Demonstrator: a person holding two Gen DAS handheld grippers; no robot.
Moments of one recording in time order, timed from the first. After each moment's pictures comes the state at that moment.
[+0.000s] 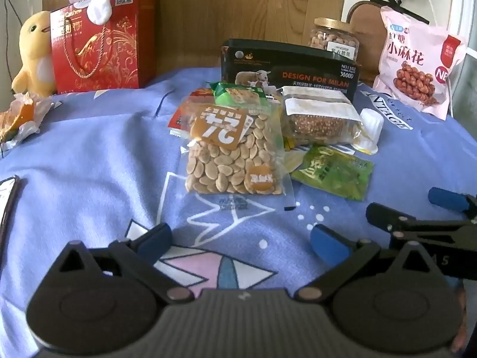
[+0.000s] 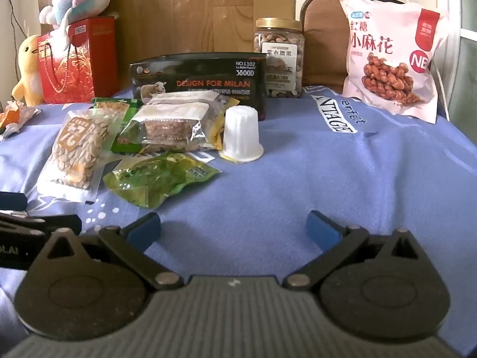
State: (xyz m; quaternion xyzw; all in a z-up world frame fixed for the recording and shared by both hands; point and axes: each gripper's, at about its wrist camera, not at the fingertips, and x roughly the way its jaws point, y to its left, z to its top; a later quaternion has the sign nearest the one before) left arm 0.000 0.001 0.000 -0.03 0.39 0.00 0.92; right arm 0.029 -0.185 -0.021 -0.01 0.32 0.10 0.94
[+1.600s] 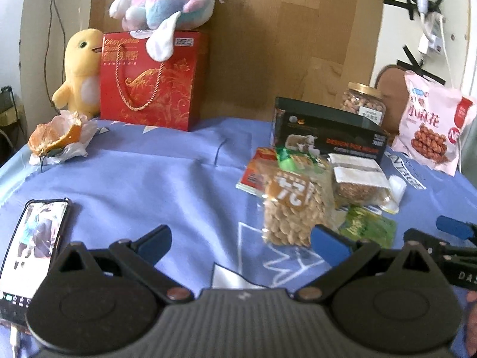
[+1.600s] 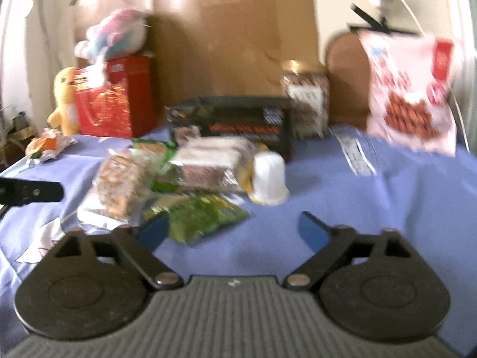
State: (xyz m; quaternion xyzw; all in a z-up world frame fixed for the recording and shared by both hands) left arm -0.022 0.063 0.038 -0.08 0.30 0.04 0.95; right arm 0.016 -0.185 0.006 0.00 0.23 0.19 0.95
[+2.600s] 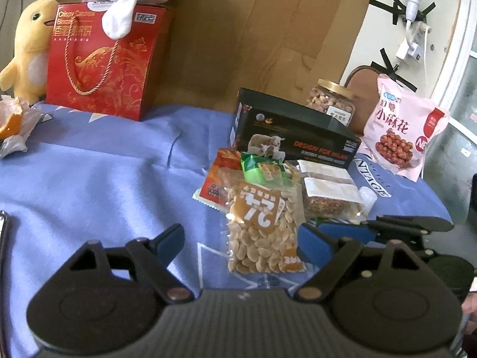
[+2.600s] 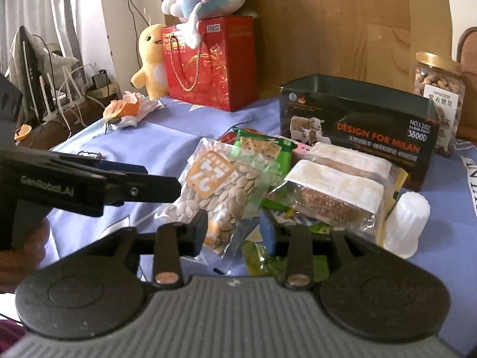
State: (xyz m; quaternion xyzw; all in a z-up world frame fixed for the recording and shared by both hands) left arm 0.023 0.078 0.032 -0.13 0.32 -0.07 0.94; right arm 0.074 -0.121 0.012 -0.03 0.32 0.37 0.87
